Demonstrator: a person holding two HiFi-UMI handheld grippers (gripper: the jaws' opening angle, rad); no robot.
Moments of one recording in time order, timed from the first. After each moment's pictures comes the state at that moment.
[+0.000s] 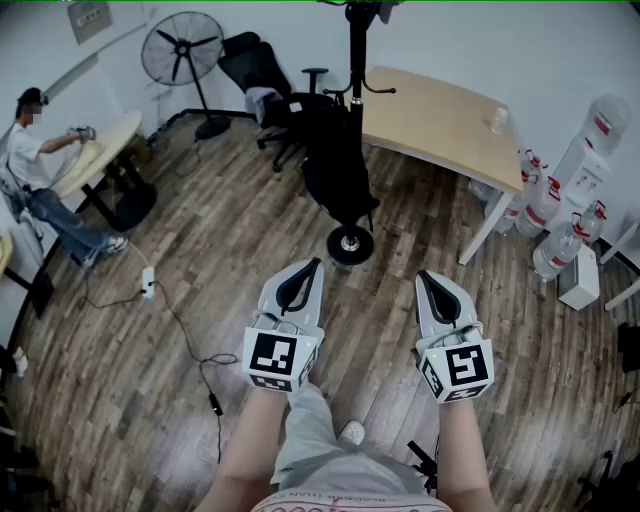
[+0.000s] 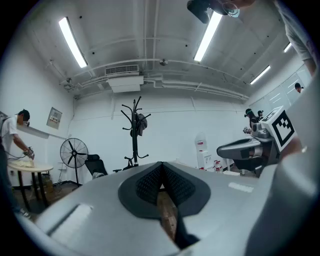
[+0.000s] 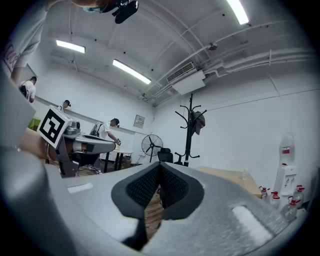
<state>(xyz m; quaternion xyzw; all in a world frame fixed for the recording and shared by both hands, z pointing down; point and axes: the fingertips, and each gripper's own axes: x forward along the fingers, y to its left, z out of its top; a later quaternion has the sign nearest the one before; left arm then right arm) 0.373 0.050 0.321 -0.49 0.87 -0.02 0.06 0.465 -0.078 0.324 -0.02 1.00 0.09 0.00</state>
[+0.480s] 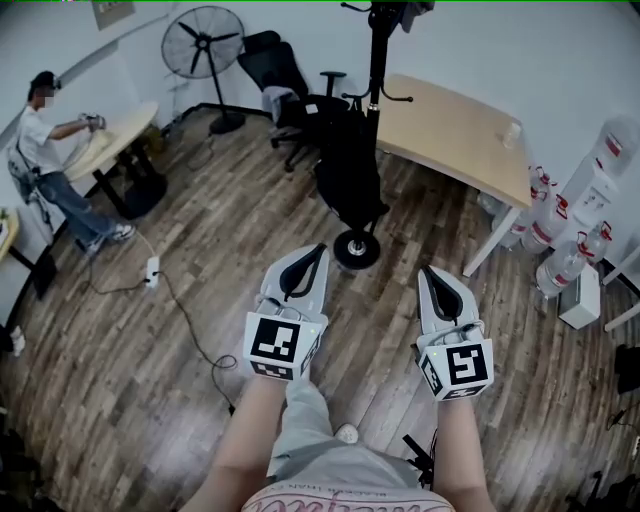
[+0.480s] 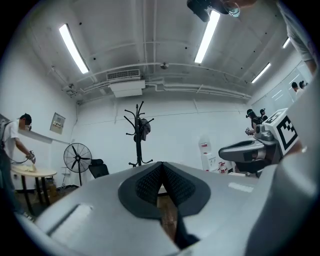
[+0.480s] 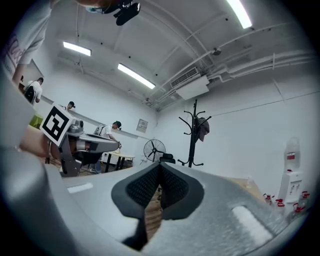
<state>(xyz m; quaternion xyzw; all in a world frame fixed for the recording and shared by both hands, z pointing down) 0.364 0.055 0.296 -0.47 0.88 -0.02 0.08 0.456 -0.068 0.304 -0.01 0.99 0.11 0.03</state>
